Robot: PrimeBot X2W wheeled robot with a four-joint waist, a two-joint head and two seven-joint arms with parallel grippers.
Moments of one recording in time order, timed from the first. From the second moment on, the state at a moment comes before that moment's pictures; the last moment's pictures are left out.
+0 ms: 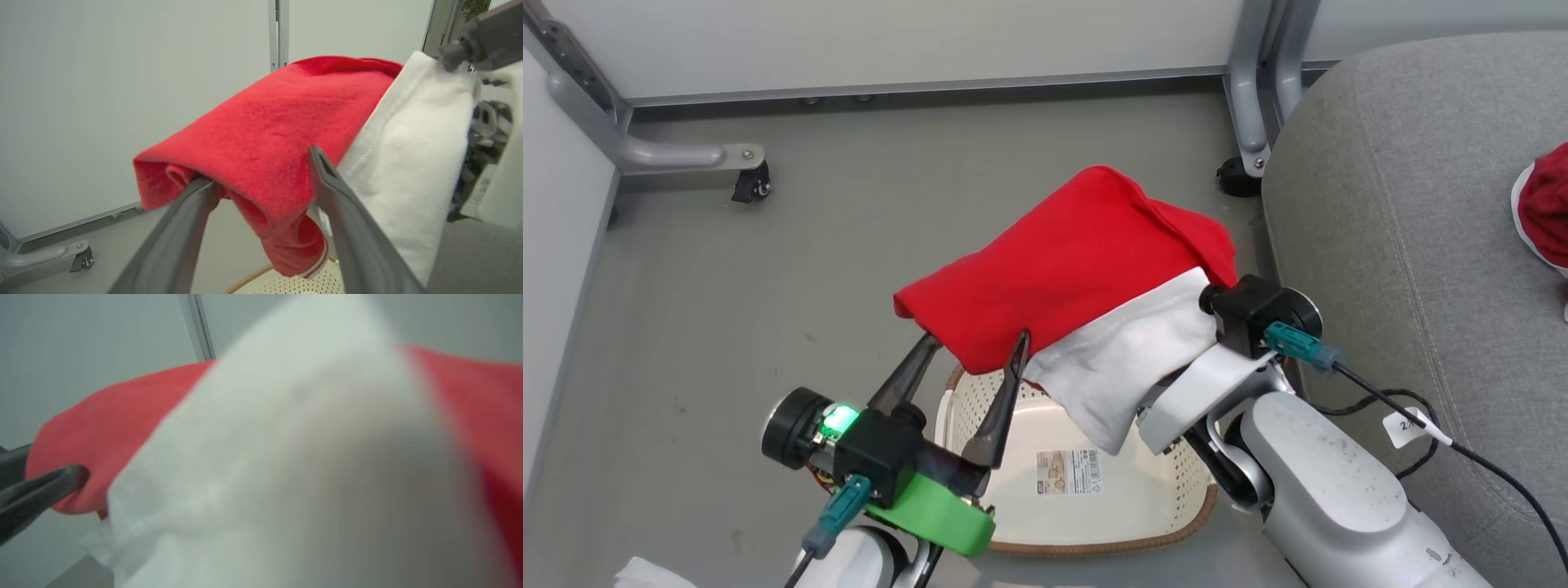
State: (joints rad) left arm -0.20 0.19 -0.50 0.01 -0.22 -0.03 -0.21; right arm -0.52 -0.11 0.58 0.41 0.41 0.13 -0.26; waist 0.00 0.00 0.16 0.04
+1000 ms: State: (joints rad) left arm -0.15 0.25 -0.57 0.02 -0.23 -0.06 -0.19; right arm -0.49 -0.13 0.46 0.40 0.37 0.13 -0.26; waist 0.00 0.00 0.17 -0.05
